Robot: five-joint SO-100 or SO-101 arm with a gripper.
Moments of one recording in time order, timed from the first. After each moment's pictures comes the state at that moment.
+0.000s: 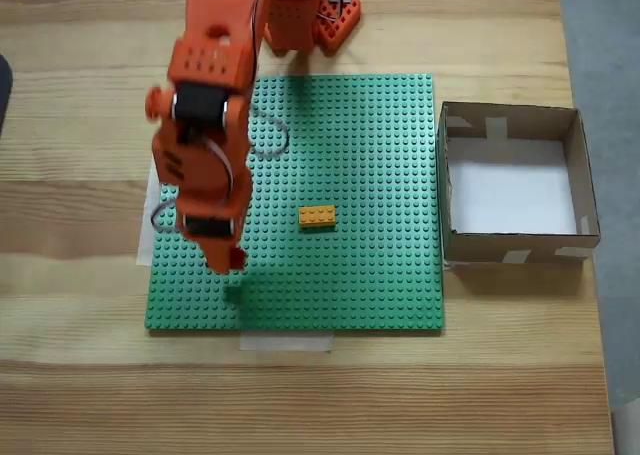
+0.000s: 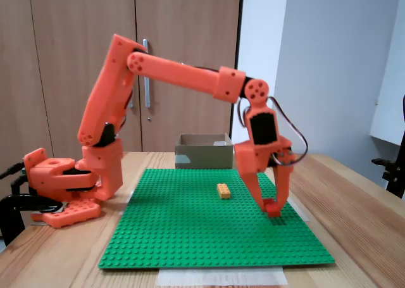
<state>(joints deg) 9.1 79.4 87.9 58.6 -6.5</state>
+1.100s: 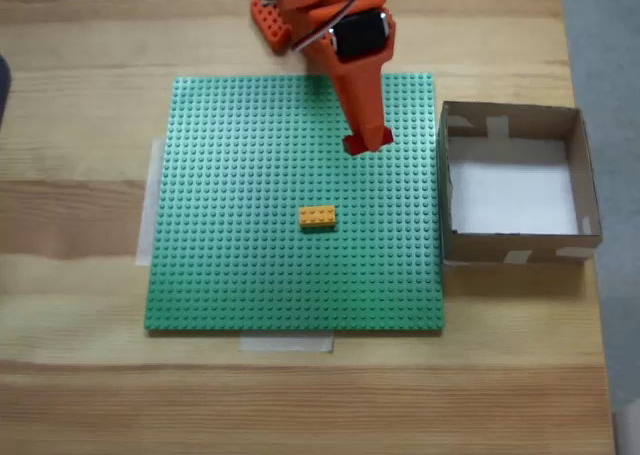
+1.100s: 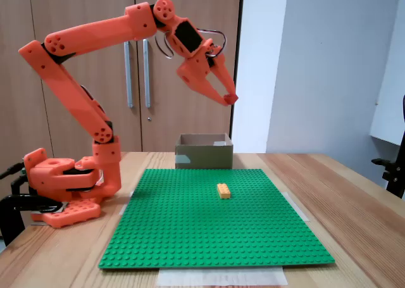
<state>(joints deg) -20.0 123.2 102.0 63.4 -9.1</state>
